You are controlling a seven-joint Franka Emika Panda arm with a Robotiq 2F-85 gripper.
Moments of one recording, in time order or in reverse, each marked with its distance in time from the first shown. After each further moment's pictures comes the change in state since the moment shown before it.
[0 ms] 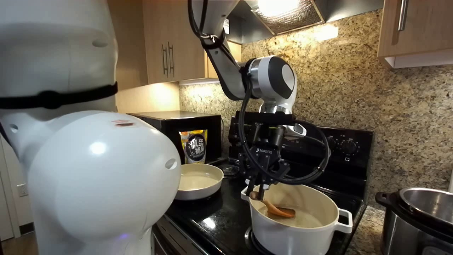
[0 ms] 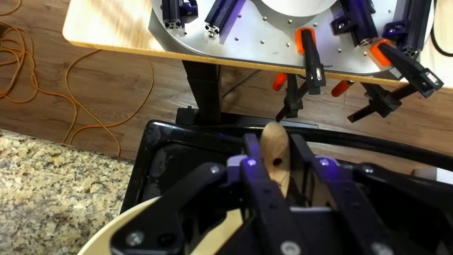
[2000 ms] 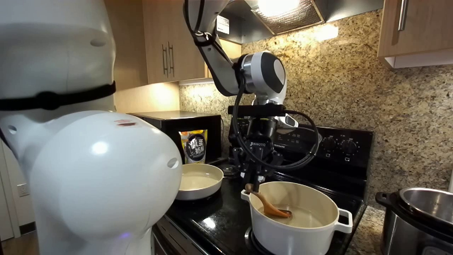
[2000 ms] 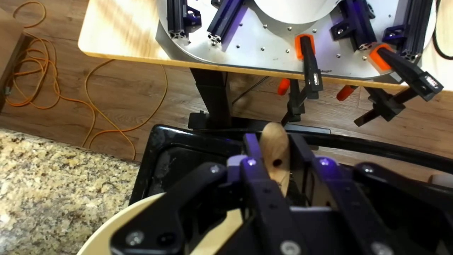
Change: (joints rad) arm 0.018 -0.021 0.047 0.019 -0.018 -0.056 0.071
